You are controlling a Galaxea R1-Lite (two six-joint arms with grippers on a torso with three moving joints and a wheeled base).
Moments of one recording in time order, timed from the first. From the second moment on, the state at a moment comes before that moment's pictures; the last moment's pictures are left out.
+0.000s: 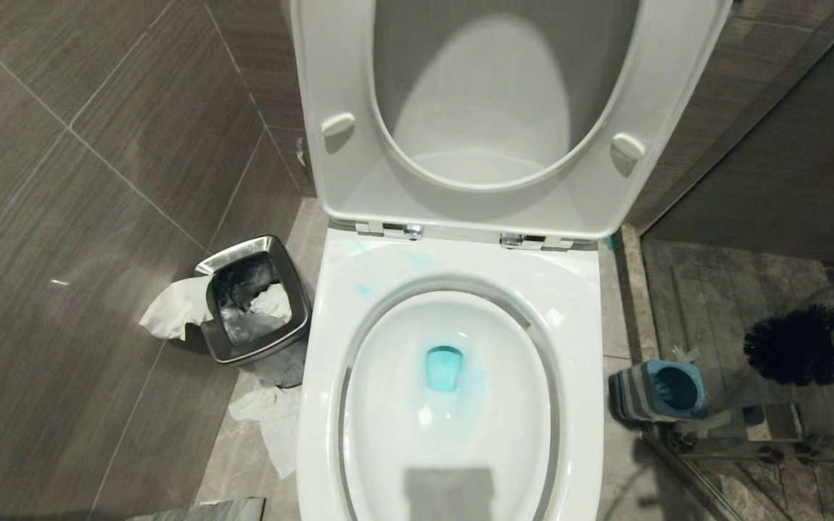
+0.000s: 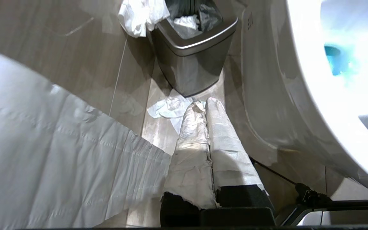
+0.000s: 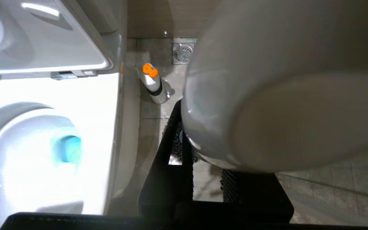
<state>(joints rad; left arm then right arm) 0.00 0.00 0.00 0.01 0.00 0.00 -0.39 0.77 -1.06 0.38 0.23 0.13</state>
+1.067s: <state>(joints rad) 0.00 0.00 0.00 0.01 0.00 0.00 -0.36 1.00 -1.21 0.37 0.20 0.15</state>
